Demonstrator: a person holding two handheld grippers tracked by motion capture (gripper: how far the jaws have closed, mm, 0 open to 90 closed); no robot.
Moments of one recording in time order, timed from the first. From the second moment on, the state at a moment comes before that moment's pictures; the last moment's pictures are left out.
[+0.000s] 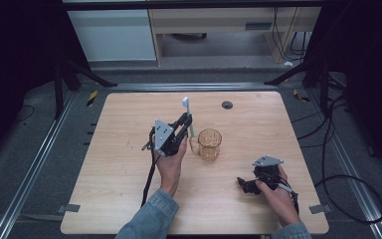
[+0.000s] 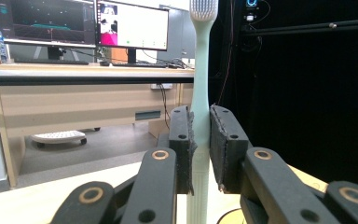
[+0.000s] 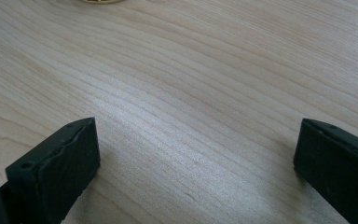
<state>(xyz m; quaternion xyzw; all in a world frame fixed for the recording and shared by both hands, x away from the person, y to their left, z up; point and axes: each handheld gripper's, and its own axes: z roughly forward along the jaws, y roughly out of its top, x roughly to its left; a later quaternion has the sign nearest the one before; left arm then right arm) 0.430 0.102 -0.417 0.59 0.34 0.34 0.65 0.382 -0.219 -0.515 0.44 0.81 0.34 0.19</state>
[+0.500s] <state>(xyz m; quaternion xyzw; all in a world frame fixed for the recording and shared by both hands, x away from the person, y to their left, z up) 0.432 0.097 -0.427 0.60 0.34 0.33 0.65 0.382 -0.219 -0.515 0.44 0.81 0.34 0.19</state>
